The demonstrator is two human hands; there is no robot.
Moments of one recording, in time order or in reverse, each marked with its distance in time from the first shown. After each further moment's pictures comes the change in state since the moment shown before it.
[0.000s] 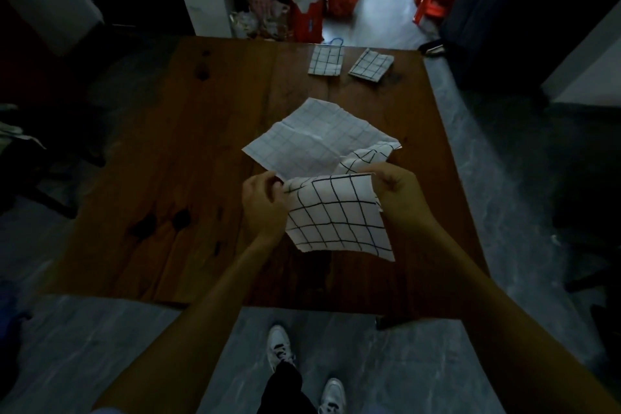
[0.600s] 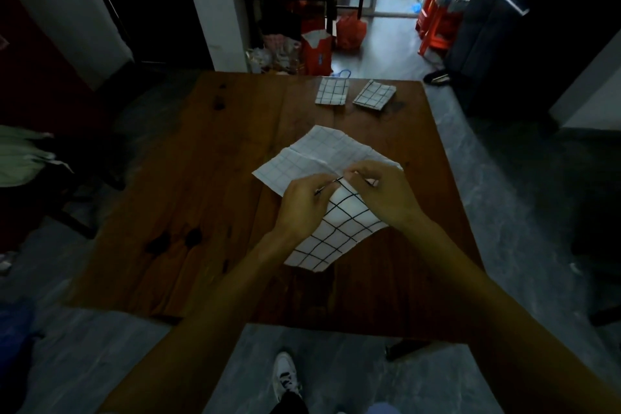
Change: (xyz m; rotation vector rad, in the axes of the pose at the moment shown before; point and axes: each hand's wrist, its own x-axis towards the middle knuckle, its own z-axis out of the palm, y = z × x) left_hand -0.010 0.088 -0.011 -0.020 -0.313 0.657; right_hand 0.025 -0.039 -0.001 -0.141 0.002 -0.111
